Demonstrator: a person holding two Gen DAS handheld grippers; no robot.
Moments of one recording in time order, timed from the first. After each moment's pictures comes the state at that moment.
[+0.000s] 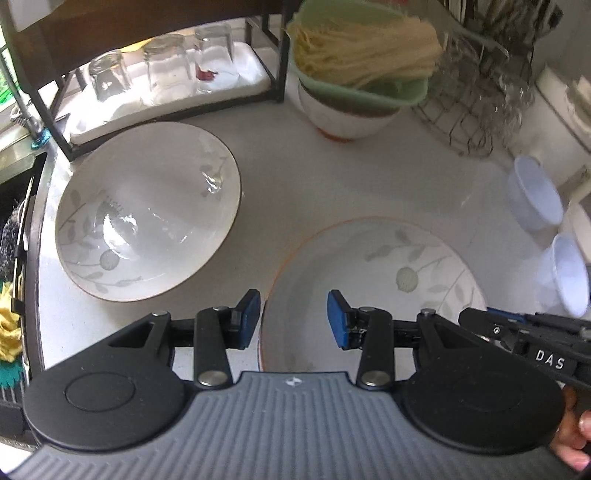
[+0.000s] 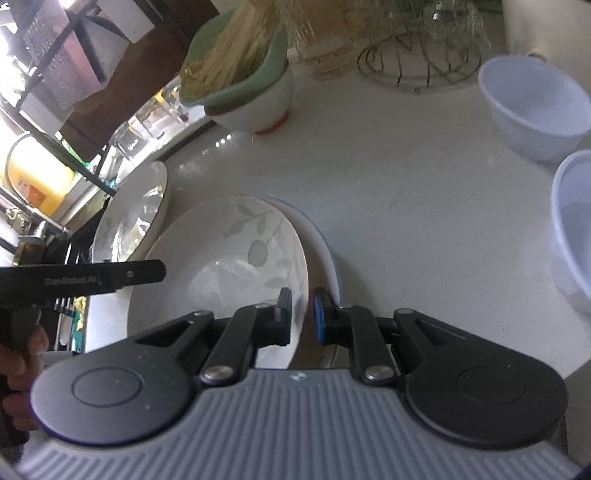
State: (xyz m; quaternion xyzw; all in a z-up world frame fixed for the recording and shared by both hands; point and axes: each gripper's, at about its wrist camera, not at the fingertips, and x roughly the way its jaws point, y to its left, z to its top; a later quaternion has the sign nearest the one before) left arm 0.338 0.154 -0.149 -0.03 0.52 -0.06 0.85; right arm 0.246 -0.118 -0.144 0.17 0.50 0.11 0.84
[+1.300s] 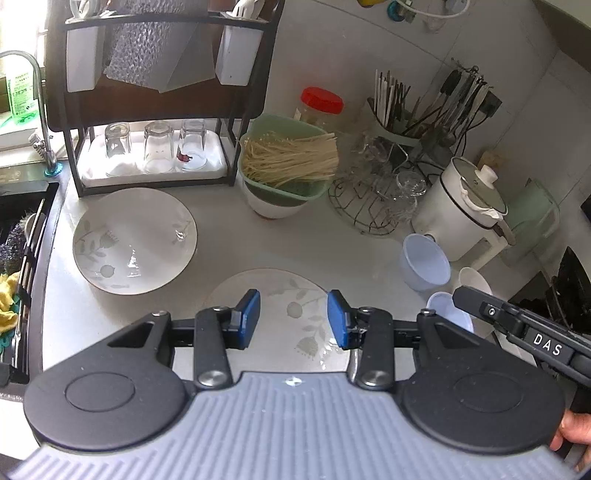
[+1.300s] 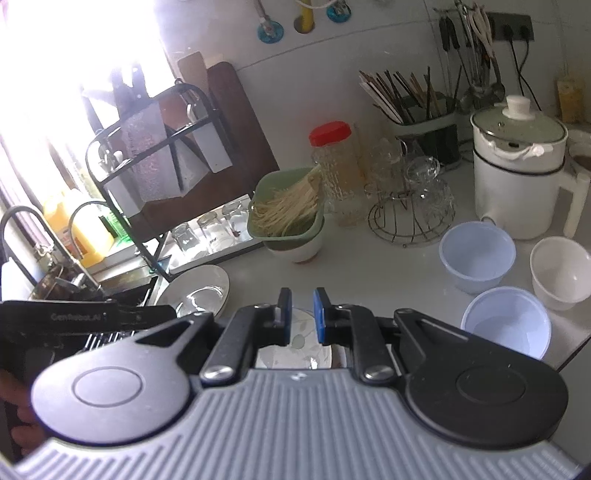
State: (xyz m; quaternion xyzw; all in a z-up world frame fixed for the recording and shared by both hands) left arm 0.236 0.141 -0.027 -0.12 0.41 -0.10 0.90; right arm 0.165 -0.140 -0.007 0.14 0.33 0.11 0.93
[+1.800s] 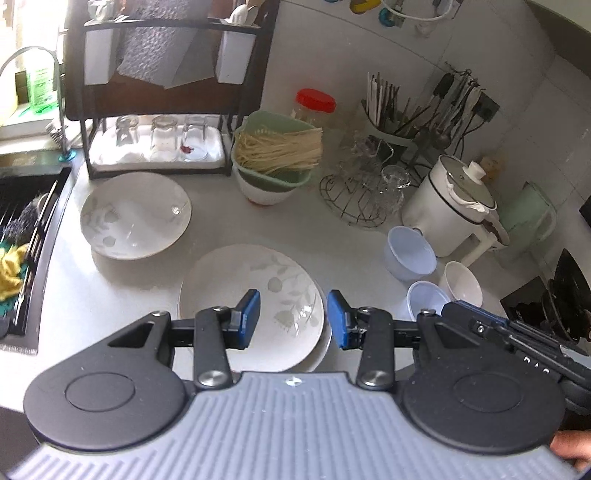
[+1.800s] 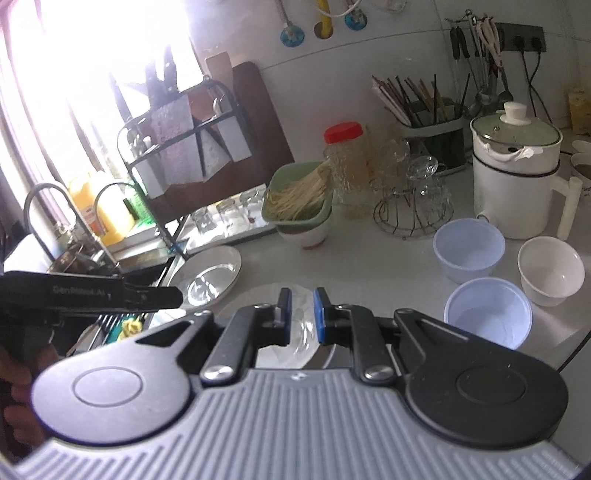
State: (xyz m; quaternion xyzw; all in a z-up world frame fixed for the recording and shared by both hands) left arm 0.178 0.108 -0.019 -0.13 0.40 -0.08 0.90; right arm 0.120 -0.166 -0.005 0.12 0.33 0.16 0.92
